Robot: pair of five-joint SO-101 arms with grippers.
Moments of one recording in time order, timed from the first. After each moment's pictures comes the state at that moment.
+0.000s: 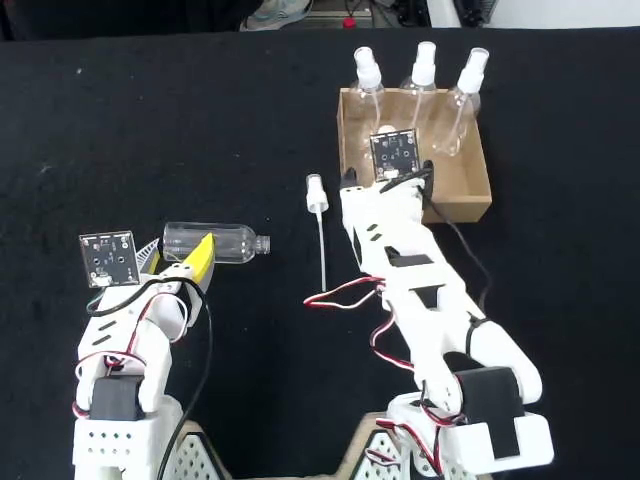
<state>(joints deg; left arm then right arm) -4.0 -103.9 91.7 43.2 6.5 -8.0 -10.3 62.0 -14.1 3.4</state>
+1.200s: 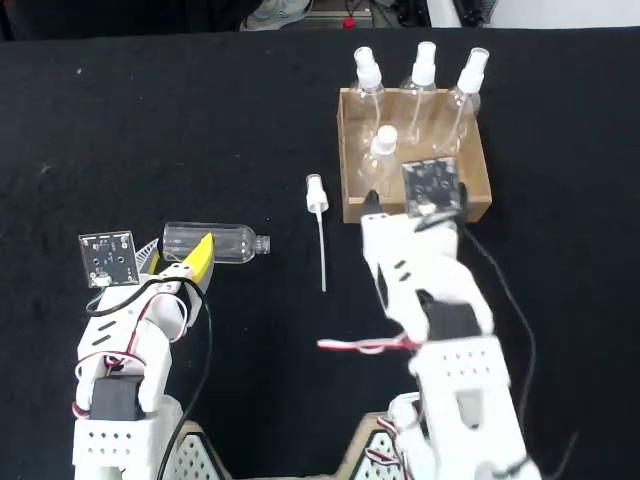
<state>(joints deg) -4.1 -103.9 91.7 43.2 6.5 -6.6 -60.9 69.8 28.5 3.4</state>
